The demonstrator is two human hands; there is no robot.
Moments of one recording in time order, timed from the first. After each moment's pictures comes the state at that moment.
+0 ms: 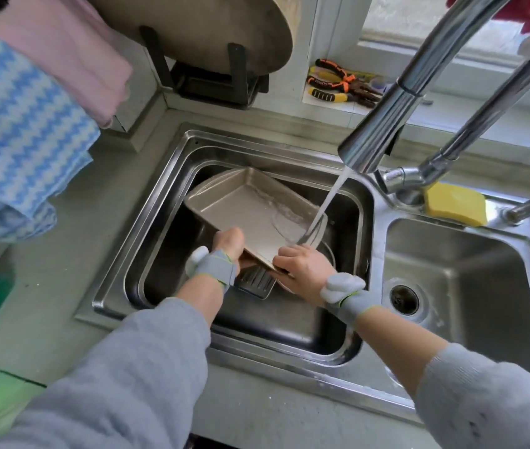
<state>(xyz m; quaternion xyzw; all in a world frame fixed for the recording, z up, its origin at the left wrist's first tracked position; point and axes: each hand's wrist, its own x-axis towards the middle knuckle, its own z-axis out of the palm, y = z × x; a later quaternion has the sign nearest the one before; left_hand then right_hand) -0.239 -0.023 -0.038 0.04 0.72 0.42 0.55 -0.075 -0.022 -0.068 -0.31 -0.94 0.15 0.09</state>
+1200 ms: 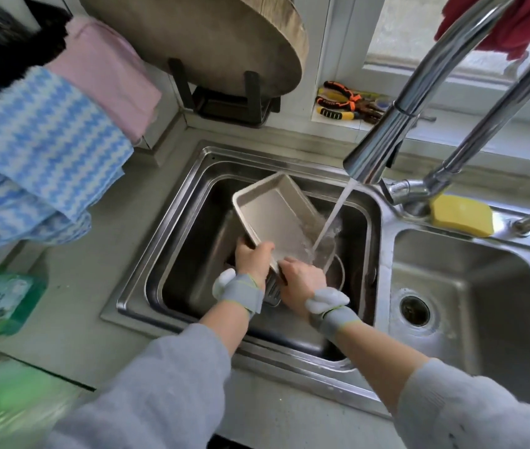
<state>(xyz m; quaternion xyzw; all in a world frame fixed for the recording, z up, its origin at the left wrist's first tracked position) -0.215 -0.044 -0.027 0.08 0.70 0.50 0.50 -0.107 -0.048 -0.055 -0.49 -0.84 0.23 -0.03</state>
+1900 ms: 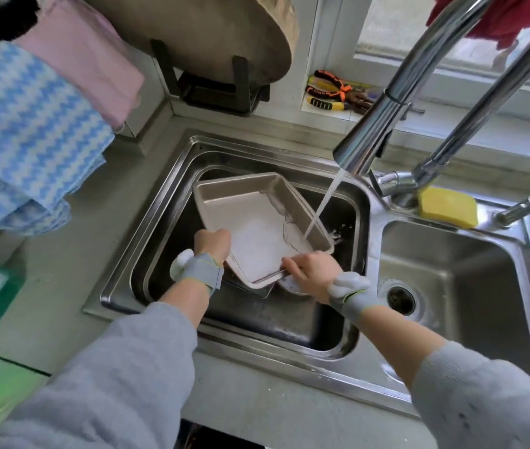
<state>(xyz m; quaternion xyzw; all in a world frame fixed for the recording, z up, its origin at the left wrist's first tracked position) -0.264 -0.040 -0.025 0.11 0.81 0.37 0.44 -0.061 -0.024 -0.070 -0.48 -0.84 0.27 0.02</state>
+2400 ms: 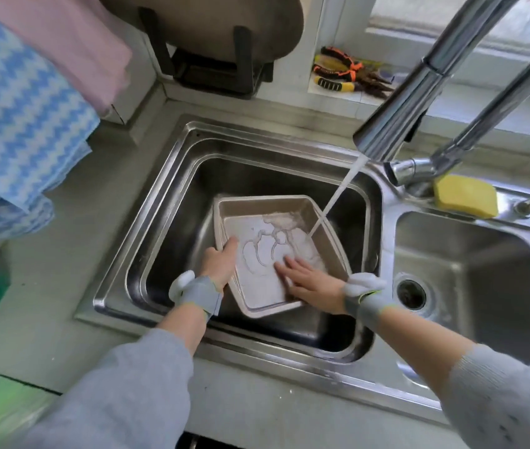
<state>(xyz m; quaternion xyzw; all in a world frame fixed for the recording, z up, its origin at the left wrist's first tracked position) -0.268 -0.062 -0.074 0.14 0.79 0.32 0.50 -0.058 -0.032 -0.104 -0.40 -0.80 0.40 -0.19</state>
